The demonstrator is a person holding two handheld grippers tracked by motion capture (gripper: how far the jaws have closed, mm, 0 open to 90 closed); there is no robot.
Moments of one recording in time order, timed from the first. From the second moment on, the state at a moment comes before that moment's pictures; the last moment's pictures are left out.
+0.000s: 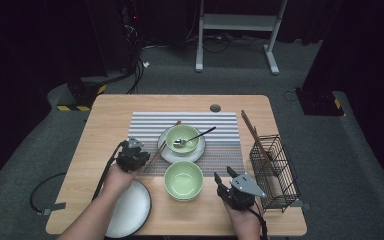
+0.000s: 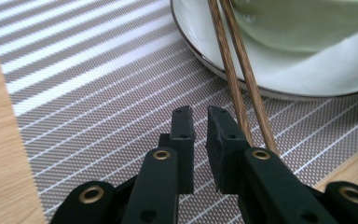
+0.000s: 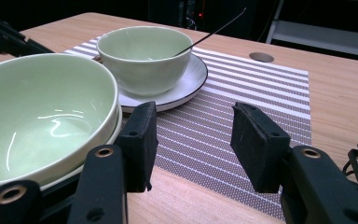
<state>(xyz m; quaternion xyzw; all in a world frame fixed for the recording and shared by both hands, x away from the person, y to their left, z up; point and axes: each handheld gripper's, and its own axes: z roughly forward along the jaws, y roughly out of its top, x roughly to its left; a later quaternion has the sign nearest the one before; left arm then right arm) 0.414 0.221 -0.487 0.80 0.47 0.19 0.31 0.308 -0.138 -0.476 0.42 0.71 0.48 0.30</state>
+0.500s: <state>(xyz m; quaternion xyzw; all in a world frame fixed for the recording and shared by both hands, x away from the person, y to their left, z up) 0.411 0.211 -0.490 0.81 0.46 0.18 0.32 0.307 -0.141 -0.477 0.42 0.71 0.48 0.29</state>
